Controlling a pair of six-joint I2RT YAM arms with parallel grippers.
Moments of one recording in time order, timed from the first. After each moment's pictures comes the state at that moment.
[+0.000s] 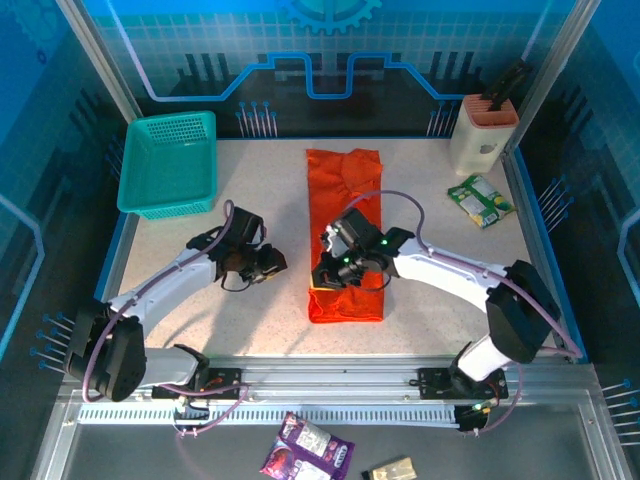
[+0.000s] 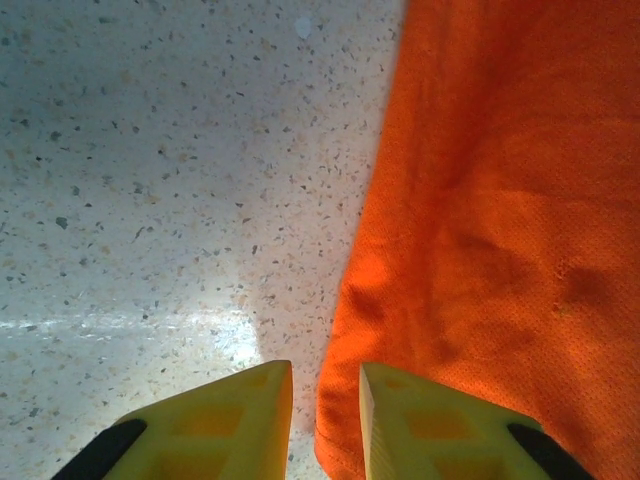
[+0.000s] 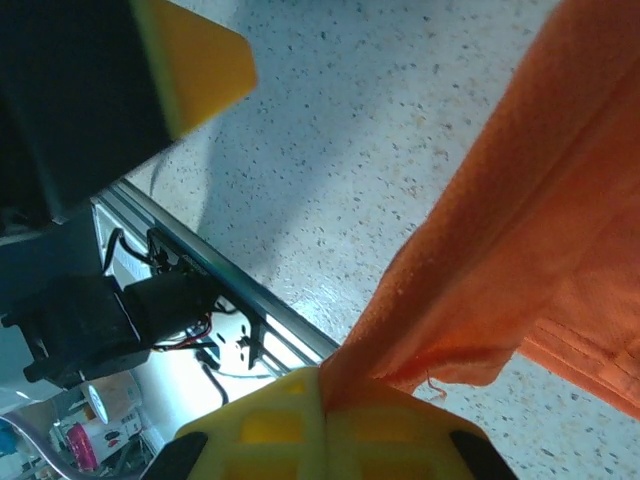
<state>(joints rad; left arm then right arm) -0.39 1.30 0.83 -0.60 0.33 -0.84 0.79 1.53 1.05 -0.51 -0.53 0.83</state>
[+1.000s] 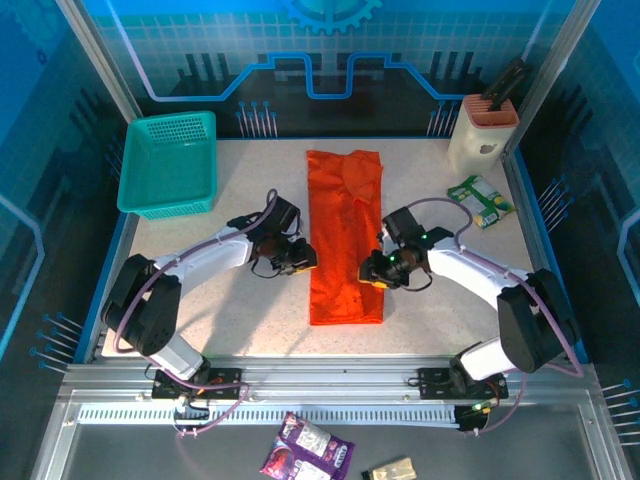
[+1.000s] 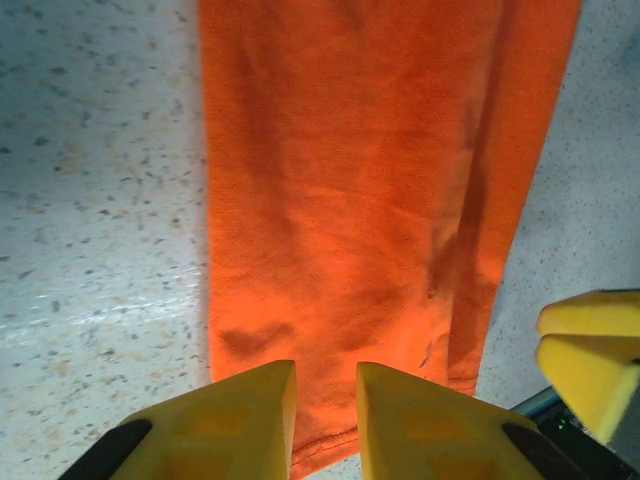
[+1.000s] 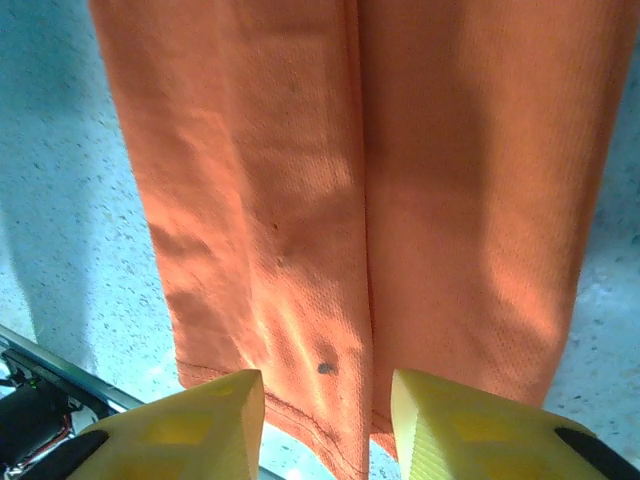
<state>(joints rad) -0.54 1.59 1.04 -0.56 0.39 -0.80 0.47 1.46 0.90 -0.65 -0.41 0.66</state>
